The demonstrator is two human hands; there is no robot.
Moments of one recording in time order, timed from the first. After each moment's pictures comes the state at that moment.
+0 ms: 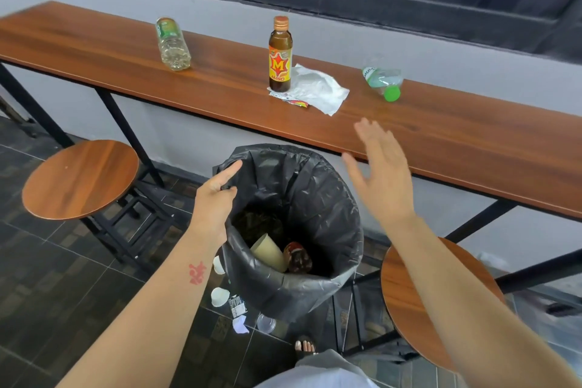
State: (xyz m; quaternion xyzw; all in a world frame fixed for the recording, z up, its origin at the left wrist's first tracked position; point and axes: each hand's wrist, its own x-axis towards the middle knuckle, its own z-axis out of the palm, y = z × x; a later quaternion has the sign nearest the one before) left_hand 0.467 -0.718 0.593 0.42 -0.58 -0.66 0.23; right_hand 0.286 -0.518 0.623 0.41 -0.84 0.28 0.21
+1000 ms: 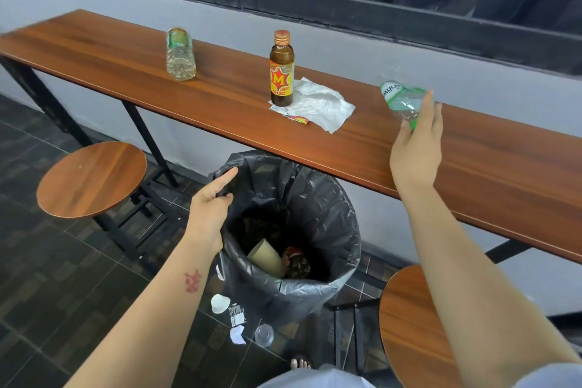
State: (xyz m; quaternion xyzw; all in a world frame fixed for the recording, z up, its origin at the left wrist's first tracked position) left_hand 0.437 -0.715 0.595 0.45 -0.54 -0.65 0.28; right_hand 0.175 -0.542 0.645 0.19 -0.87 0.42 0.18
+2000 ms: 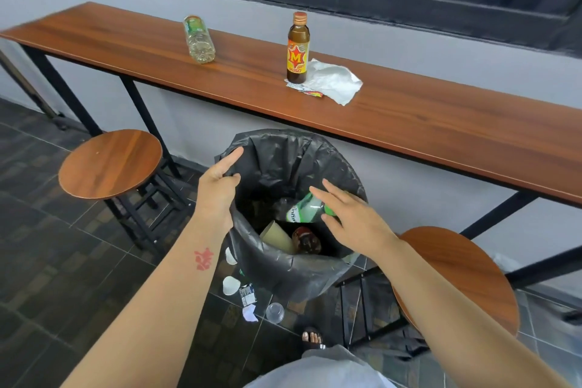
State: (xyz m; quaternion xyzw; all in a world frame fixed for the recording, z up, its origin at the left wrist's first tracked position) left_hand 0.505 -0.703 0.613 0.44 -0.57 -0.64 0.27; right_hand 0.353 -0.500 0.568 0.53 -0.83 0.13 -0.07
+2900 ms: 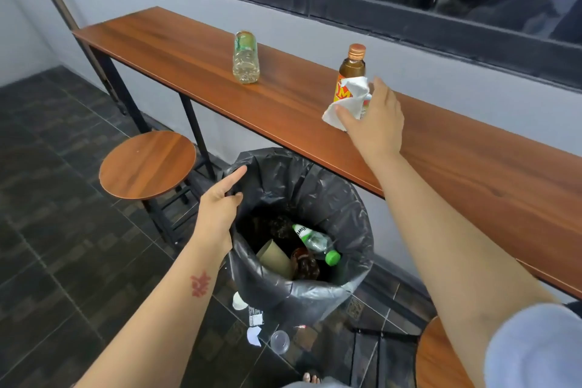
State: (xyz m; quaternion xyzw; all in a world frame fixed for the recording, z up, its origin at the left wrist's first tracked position) left_hand 0.480 -0.757 0.608 0.49 -0.48 -0.65 0.33; right_hand 0.210 -0.707 0.669 0.37 -0.85 0.35 0.12
